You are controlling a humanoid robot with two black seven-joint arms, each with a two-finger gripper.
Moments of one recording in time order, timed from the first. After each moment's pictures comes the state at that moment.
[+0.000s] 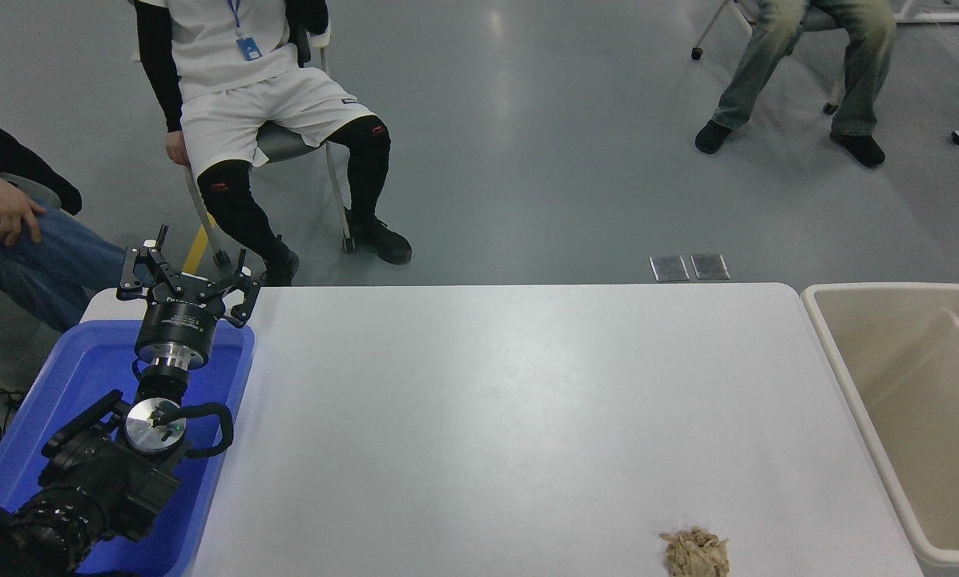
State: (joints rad) left arm -0.65 0.17 -0.93 -0.29 -0.23 -0.69 -0.38; right arm 1.21 -0.93 -0.71 0.80 -0.49 -0.02 -0.12
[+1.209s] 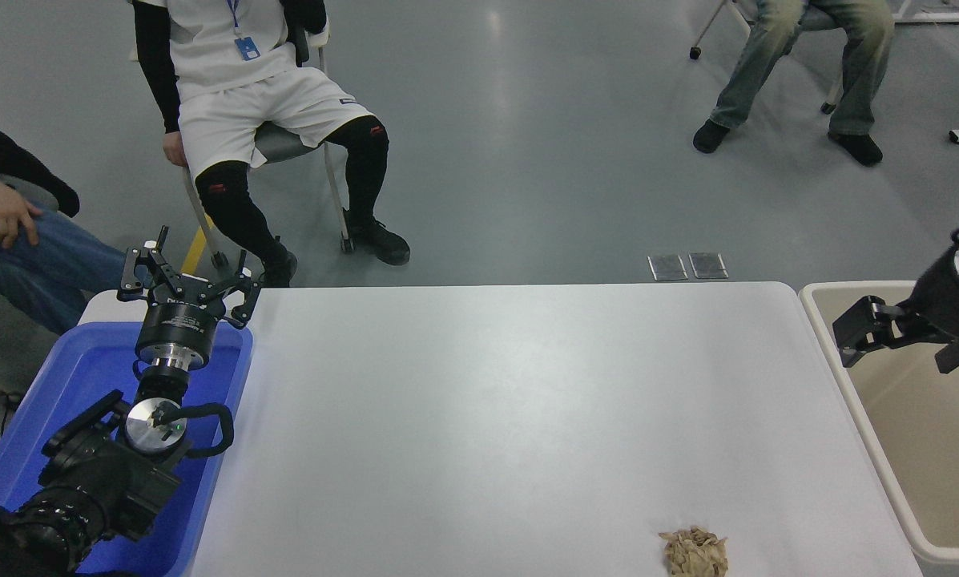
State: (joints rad) left arm -0.65 0.17 -0.93 -0.29 -0.23 -0.69 -0.38; right arm 2.06 -0.56 -1.20 1.26 -0.42 0.77 -0.12
